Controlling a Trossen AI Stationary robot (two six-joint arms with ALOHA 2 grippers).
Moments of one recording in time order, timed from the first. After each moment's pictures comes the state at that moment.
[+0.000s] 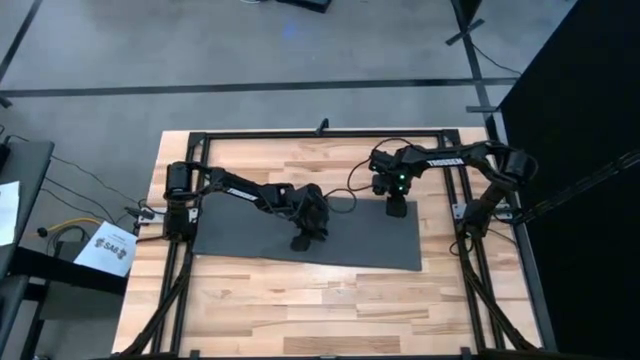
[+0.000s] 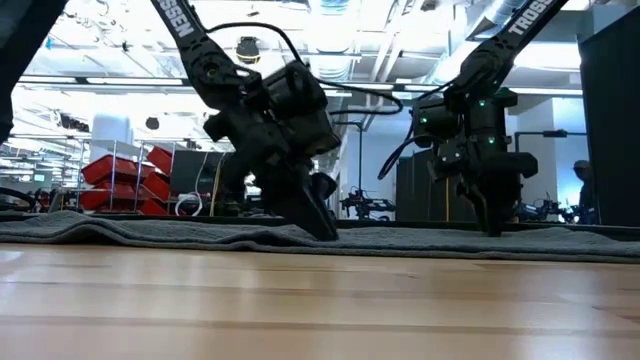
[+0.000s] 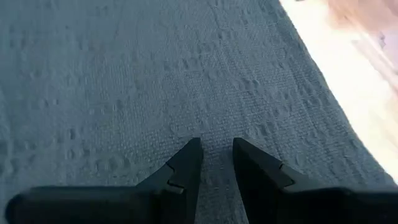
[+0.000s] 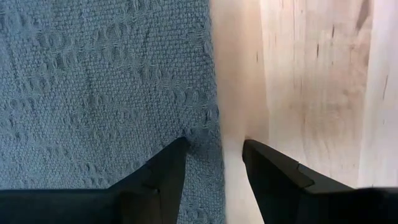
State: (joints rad) left arm 0.14 1.96 1.01 0.06 0.41 0.32; right arm -0.48 1.70 0.87 -0.78 -0.12 -0.34
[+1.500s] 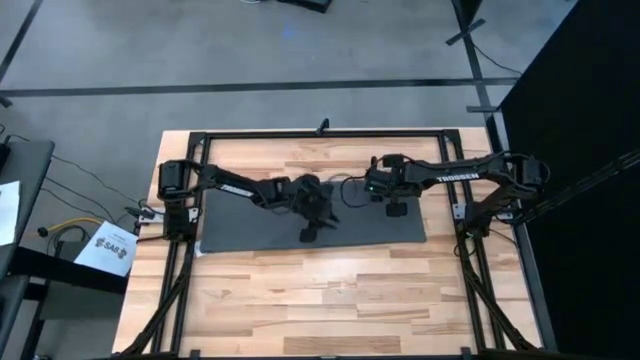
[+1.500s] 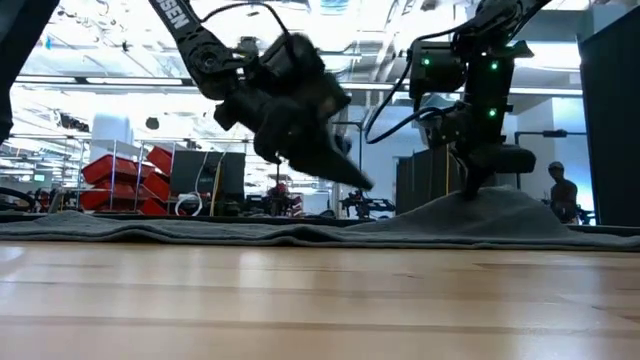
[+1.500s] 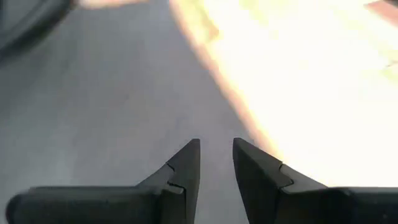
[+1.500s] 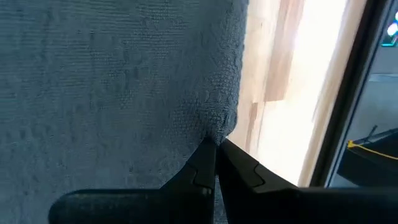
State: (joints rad) left arm 0.14 1.90 1.01 0.29 0.39 0.33; right arm -0.22 1.54 0.93 -0.82 0.47 -0.33
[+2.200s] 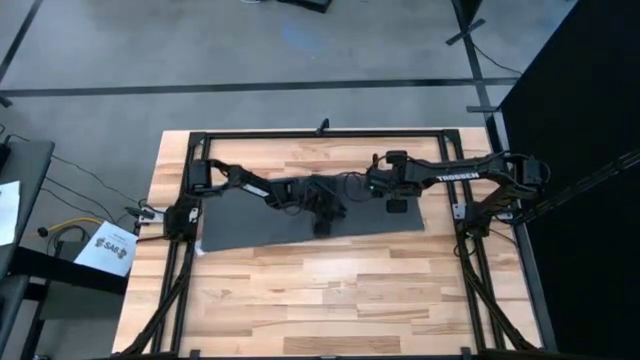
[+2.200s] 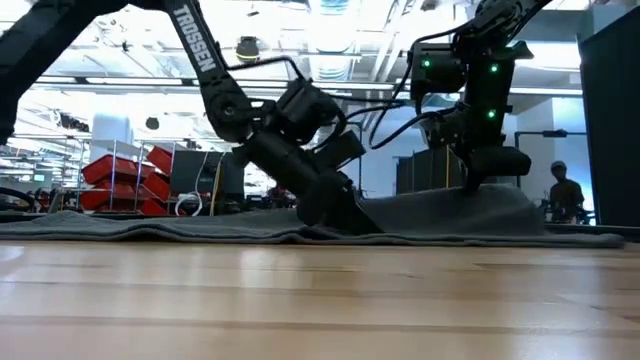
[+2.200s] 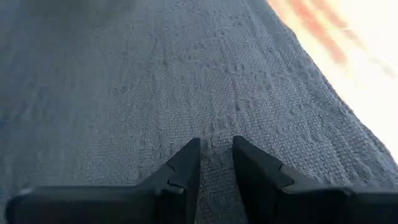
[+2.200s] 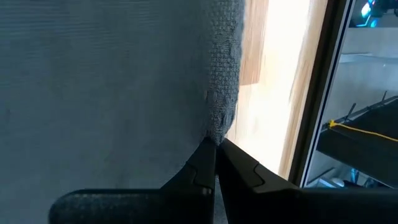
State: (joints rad) left arm 0.23 2.12 1.06 0.43 0.22 0.28; right arm -0.22 1.54 0.93 -0.83 0.55 -0.29
